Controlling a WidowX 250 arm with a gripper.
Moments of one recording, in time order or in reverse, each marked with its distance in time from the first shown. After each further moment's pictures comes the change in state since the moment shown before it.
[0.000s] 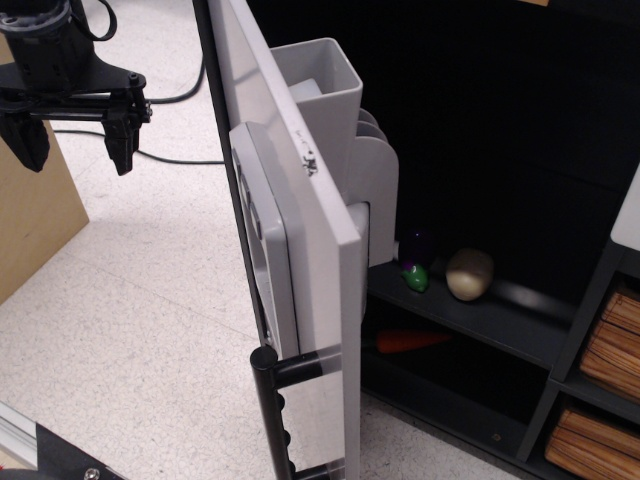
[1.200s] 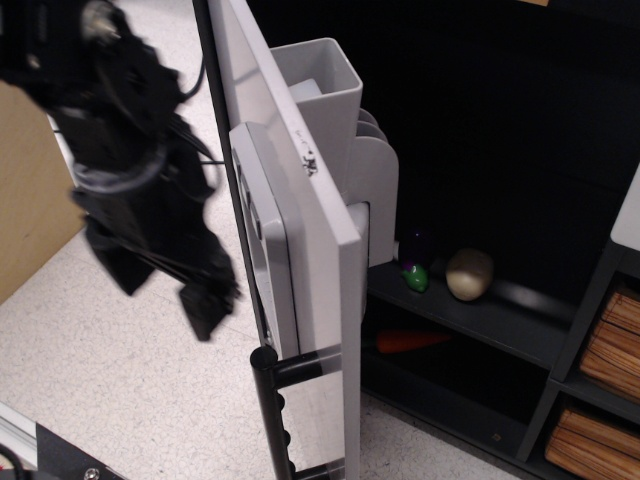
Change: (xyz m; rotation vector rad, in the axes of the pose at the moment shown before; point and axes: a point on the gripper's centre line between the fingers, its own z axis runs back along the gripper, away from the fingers) arm -0.108 -0.081 0.004 -0.129 -0.019 -0.584
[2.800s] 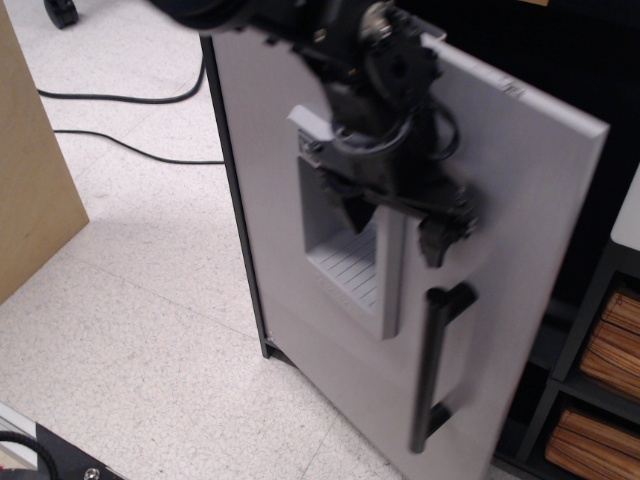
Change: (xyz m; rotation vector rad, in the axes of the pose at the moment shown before) arm 0.119 -0.079 -0.022 -0.098 -0.230 -0.010
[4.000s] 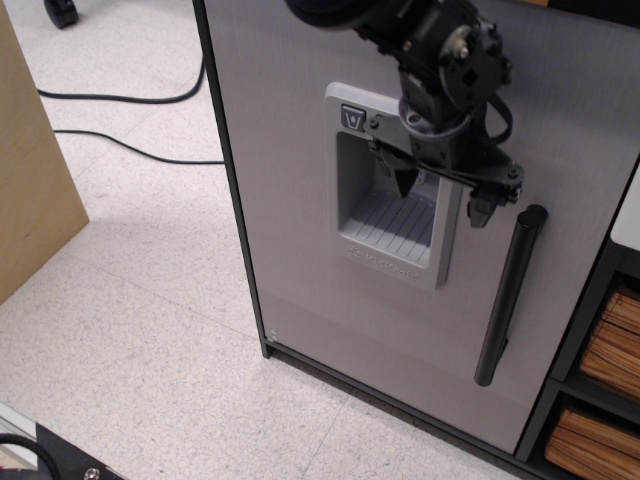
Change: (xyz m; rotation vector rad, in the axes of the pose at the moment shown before) arm 0.040 -0.001 -0.026 0.081 -0.100 0.033
